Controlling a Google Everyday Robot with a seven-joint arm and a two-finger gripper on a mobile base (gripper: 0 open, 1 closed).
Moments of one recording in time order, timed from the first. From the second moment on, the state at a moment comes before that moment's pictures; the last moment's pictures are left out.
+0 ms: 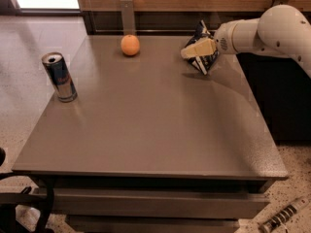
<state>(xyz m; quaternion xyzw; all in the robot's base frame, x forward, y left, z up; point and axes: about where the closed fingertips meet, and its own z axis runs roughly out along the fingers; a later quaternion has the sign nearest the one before) 0.766 -0.166 0.890 -0.31 0.78 0.12 0.52</state>
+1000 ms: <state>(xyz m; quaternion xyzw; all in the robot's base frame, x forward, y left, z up) 0.786 -0.152 0.854 -0.30 0.79 0.14 0.51</state>
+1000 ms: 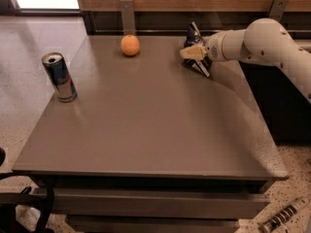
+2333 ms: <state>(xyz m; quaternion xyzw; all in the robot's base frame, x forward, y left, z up) 0.787 -0.145 0.850 -0.30 0.79 0.15 0.51</state>
